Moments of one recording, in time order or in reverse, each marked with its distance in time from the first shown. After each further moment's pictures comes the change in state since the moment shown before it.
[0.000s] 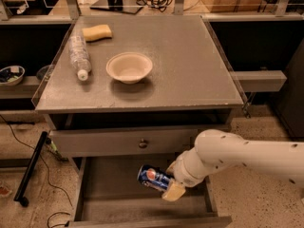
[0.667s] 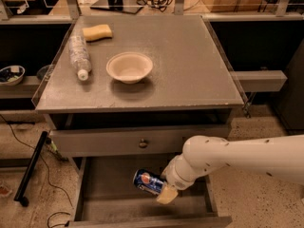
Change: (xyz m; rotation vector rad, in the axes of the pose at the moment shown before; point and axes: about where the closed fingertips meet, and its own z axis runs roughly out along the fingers) arm 0.003 -0.001 0.044 -0.014 0.038 0.028
